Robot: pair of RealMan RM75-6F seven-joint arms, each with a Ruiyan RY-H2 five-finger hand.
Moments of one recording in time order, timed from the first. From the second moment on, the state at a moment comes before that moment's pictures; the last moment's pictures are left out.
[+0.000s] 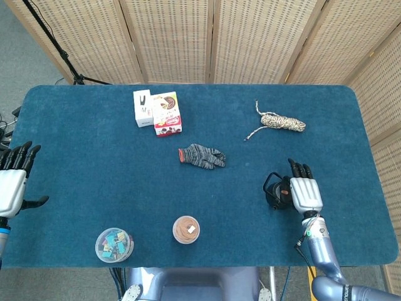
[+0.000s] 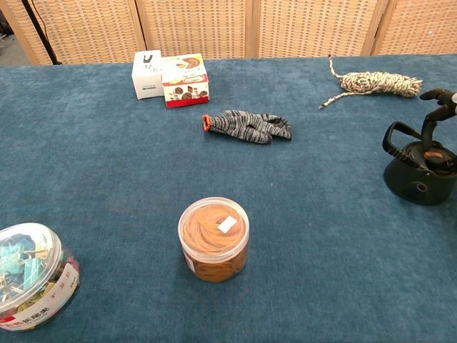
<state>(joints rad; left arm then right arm) -0.30 -0.85 -0.12 -2.07 1.13 1.34 0.37 0.44 -1.45 0.16 -1.57 -1.03 1.18 -0.43</state>
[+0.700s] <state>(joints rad) -0.30 -0.85 -0.12 -2.08 1.13 1.34 0.38 0.44 -1.45 0.16 -1.59 -1.04 1.20 -0.43</state>
